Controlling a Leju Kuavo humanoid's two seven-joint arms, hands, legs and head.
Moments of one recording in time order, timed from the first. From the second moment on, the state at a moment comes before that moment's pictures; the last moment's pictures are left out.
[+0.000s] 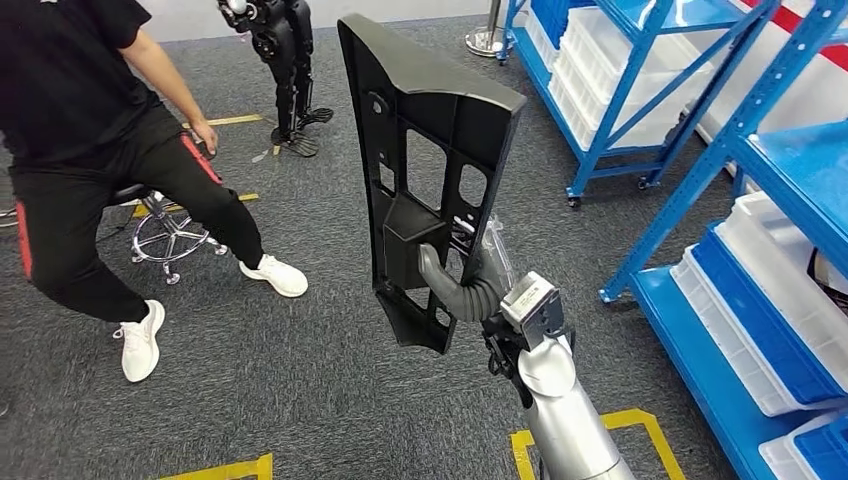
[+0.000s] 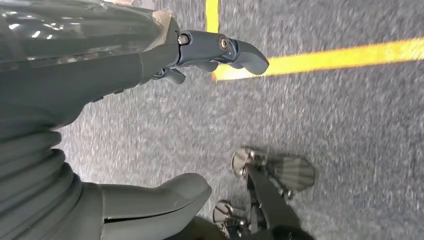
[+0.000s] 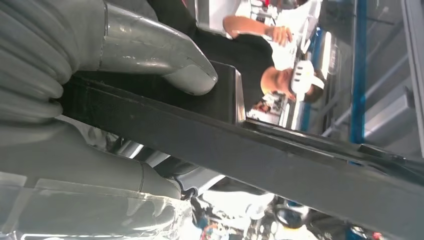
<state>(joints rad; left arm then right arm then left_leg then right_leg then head) -0.06 -0.10 0.54 -0.20 -0.44 -0.03 -0.17 -0.25 0.09 0.32 -1.65 0.05 0.05 -0.49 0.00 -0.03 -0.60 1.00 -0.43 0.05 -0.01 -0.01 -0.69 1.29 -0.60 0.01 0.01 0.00</state>
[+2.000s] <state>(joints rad) -0.07 -0.09 0.51 -0.20 -0.51 0.00 -0.20 -0.27 0.11 0.30 -1.69 0.07 0.04 -0.45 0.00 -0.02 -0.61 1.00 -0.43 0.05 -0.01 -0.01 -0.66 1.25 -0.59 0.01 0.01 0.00</state>
